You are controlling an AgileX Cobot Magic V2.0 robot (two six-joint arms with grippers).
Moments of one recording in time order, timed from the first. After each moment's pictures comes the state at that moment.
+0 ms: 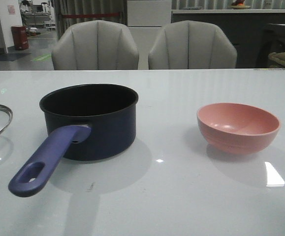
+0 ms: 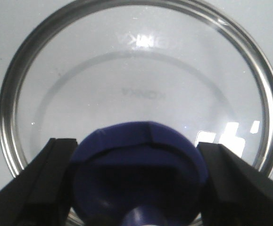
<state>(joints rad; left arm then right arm) 0.02 1.84 -1.35 -0.01 0.92 -0.11 0.28 0.11 -0.13 0.45 0.13 -0.43</state>
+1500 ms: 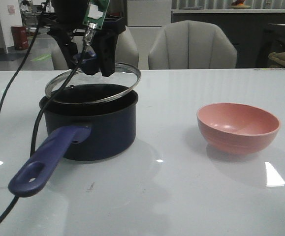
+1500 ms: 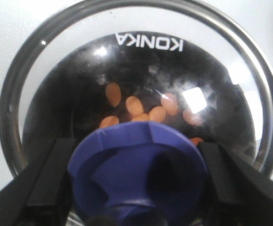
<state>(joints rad) -0.47 2.05 -1.97 -0.02 1.25 0.02 0.28 0.11 -0.13 0.45 0.13 -0.43</state>
